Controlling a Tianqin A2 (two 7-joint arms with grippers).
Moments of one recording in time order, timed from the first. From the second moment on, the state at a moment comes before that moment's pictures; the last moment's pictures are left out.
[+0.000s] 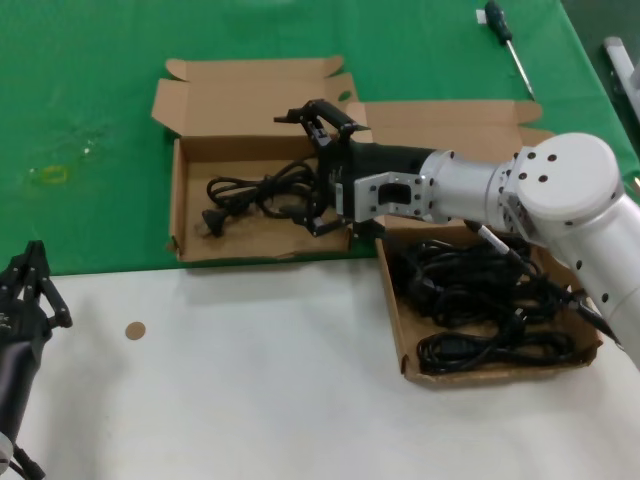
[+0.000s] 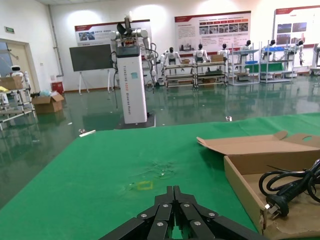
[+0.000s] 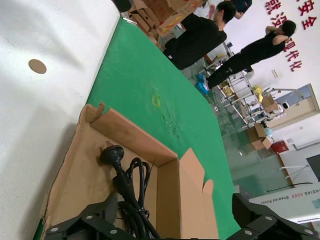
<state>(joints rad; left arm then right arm) 0.00 -0.30 1.60 -1.60 -1.80 0.00 0.00 0.90 0.27 -2.03 0.91 1.52 -0.68 -0.73</state>
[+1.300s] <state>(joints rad) 0.00 -0.30 1.60 -1.60 -1.80 0.00 0.00 0.50 0.28 -1.84 1.22 1.64 -0.38 -0.41</state>
